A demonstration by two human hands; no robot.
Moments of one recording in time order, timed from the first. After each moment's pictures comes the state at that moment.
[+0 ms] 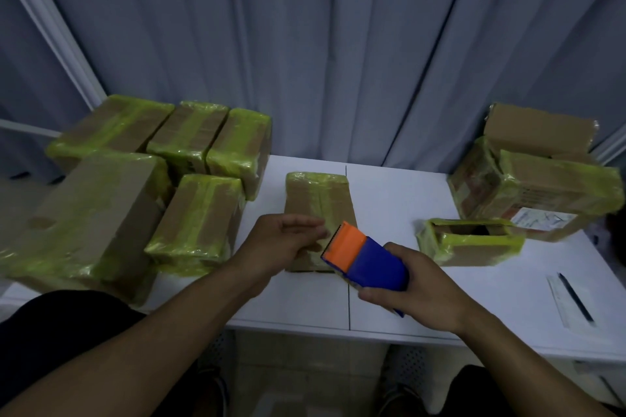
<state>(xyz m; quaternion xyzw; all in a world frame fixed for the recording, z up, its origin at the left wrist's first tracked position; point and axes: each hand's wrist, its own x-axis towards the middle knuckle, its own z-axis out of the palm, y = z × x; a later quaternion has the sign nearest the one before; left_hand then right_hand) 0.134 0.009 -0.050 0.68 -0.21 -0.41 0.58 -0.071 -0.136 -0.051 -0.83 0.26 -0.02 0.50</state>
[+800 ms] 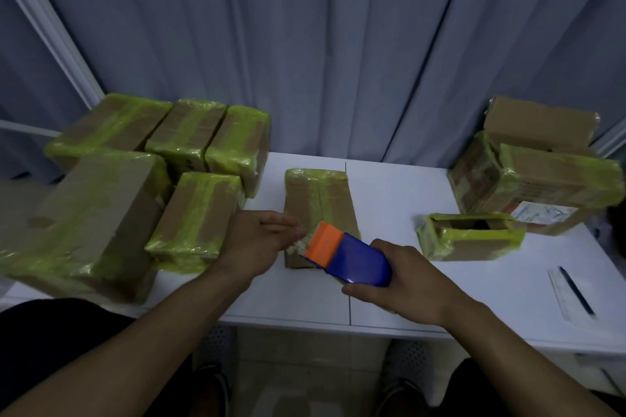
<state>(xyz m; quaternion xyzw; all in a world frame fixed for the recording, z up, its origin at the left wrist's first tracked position) 0.147 0.020 -0.066 0.72 -0.16 -0.31 0.61 -0.057 -0.127 -0.046 -0.90 0.24 0.01 0.37</state>
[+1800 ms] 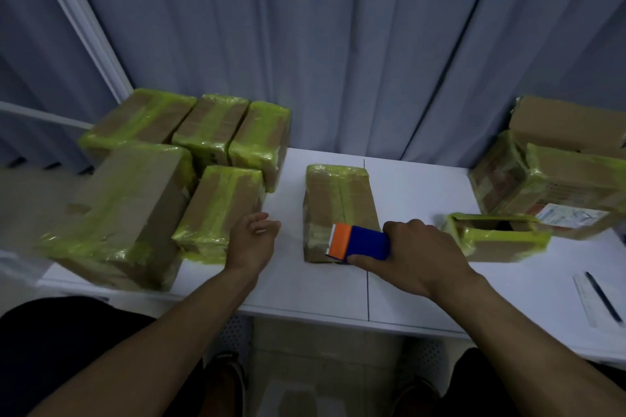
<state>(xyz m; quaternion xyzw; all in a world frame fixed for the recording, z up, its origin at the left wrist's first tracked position) 0.191 0.039 -0.144 0.75 -0.05 -0.20 0.62 -0.017 -0.122 -0.036 -0.96 0.28 0.07 0.06</state>
